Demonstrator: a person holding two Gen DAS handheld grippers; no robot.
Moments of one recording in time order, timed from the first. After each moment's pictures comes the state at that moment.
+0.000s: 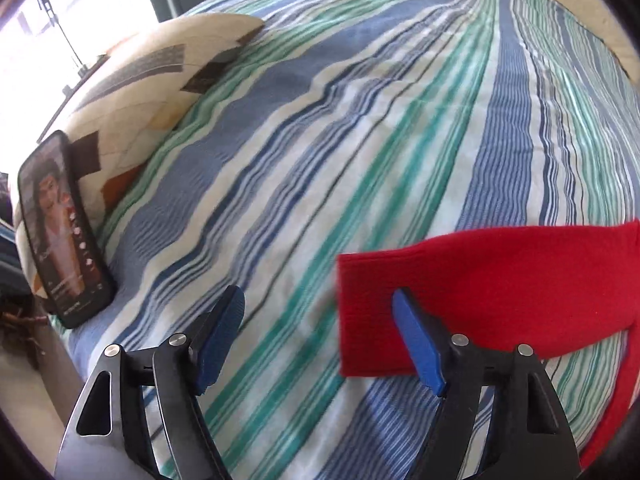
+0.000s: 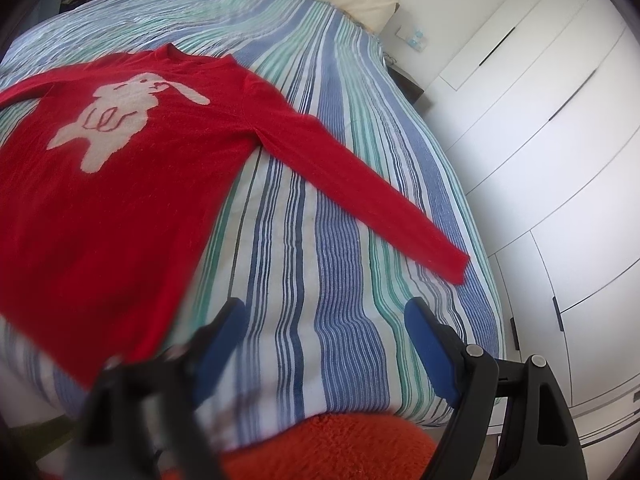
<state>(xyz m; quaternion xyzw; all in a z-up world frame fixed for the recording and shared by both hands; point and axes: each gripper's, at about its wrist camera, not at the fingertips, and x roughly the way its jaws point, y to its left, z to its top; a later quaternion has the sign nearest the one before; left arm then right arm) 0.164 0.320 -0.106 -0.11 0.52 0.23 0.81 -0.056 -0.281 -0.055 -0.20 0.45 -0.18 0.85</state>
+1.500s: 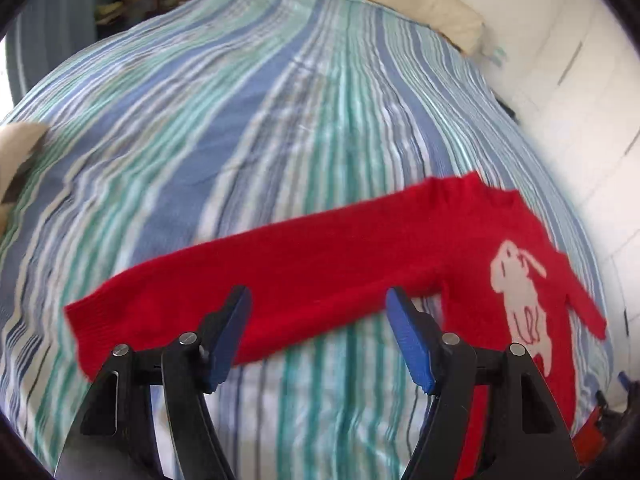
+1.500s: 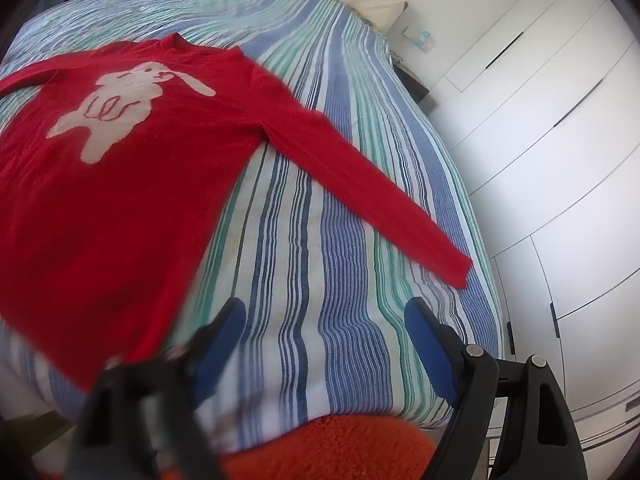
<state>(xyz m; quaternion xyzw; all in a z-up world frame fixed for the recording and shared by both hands) 0.199 0.155 -0.067 -0.10 0.46 -0.08 0.88 -0.050 -0.276 -0.061 -0.21 0.46 -0.18 0.84</state>
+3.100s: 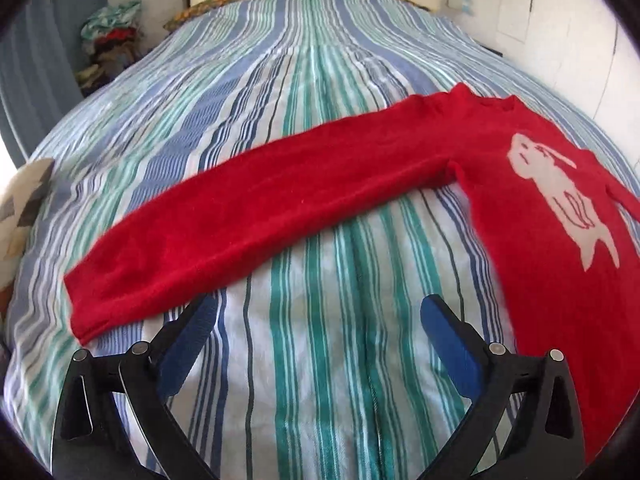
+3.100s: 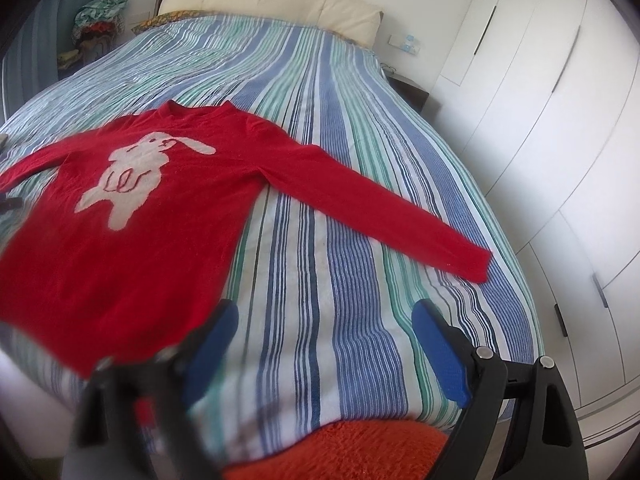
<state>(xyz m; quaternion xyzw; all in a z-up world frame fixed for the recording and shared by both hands) 0.122 0.128 -0.104 0.05 0.42 -0.06 0.90 -0.071 -0.304 -0.031 -0.09 0.41 -0.14 0.90</state>
